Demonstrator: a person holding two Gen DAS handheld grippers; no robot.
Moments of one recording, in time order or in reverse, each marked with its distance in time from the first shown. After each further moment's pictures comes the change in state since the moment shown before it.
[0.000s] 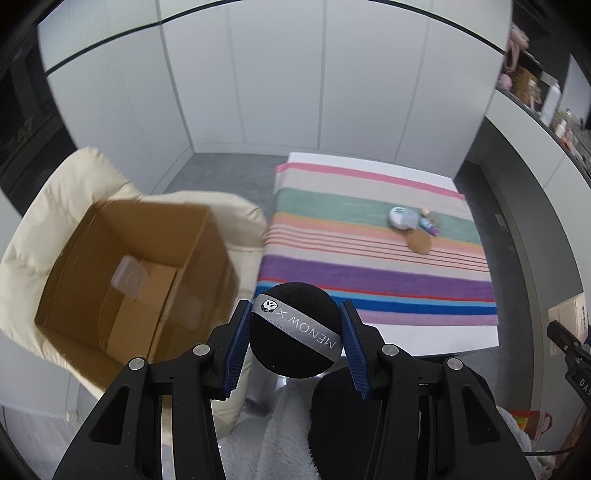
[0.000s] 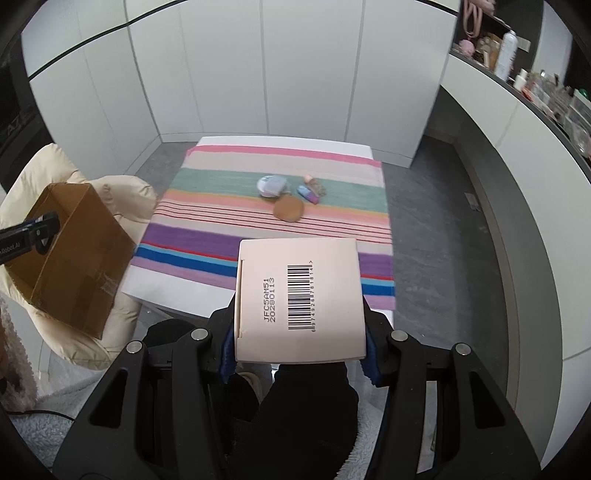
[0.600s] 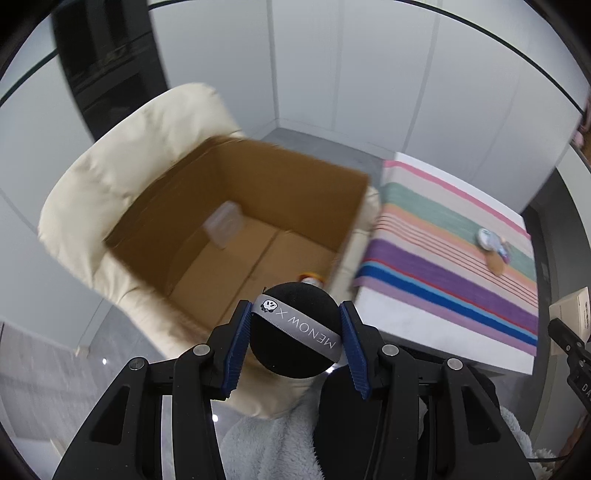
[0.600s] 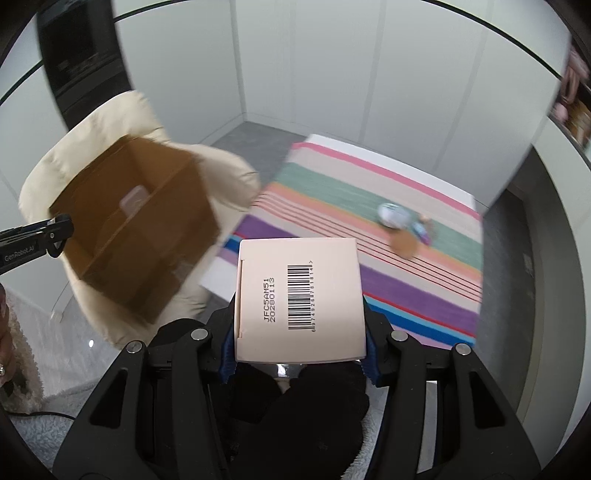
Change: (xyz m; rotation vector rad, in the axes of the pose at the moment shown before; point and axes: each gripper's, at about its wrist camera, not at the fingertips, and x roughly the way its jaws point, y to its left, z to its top) left arm -0.020 0.148 -0.055 -0.263 0.032 0.172; right arm 0.020 0.163 0.021 -0.291 0.002 0.202
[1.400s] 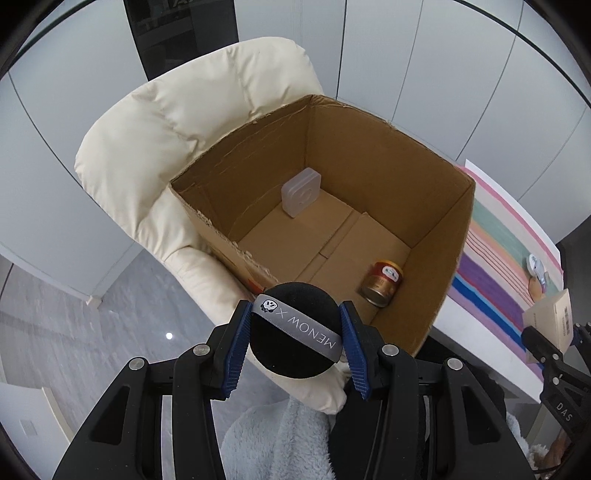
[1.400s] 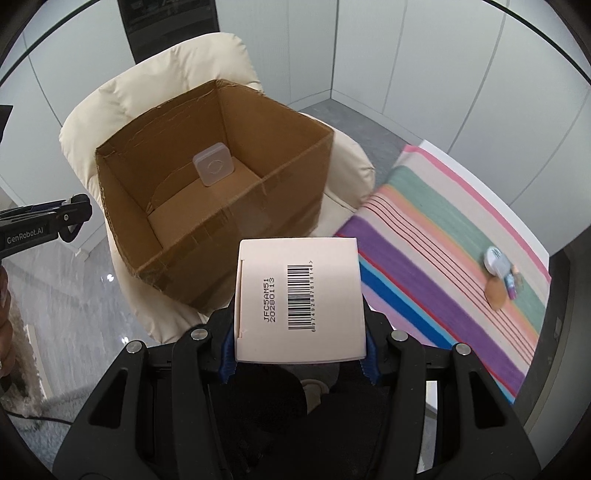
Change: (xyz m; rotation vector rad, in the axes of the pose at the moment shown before) left arm 0.031 0.100 -0.007 -0.179 0.089 0.082; right arm 0.067 0.135 0.034 -0.252 0.090 0.163
